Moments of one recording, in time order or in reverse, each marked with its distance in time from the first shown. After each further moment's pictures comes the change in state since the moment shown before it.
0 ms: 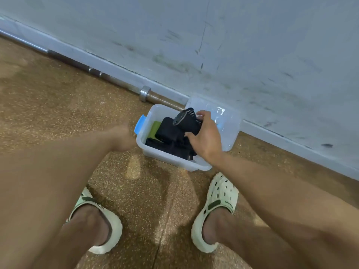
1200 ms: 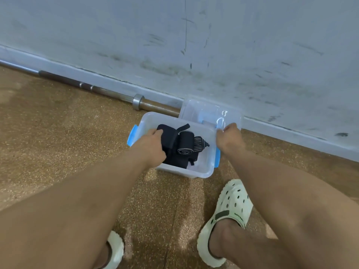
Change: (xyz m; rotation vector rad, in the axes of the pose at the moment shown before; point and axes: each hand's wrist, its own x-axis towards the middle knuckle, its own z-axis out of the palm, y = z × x) left_hand 0.002 0.090 0.043 0.130 0.066 0.316; right_hand 0.052 0.099 -0.032 -0.060 0.030 0.537
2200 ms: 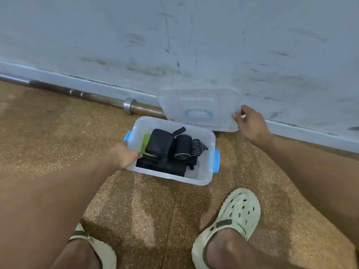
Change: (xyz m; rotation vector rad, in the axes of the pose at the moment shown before) left_hand 0.030 -0.027 -0.001 -0.372 -0.003 -0.483; right_hand 0.082 0.041 -0.064 0.037 0.031 -0.430
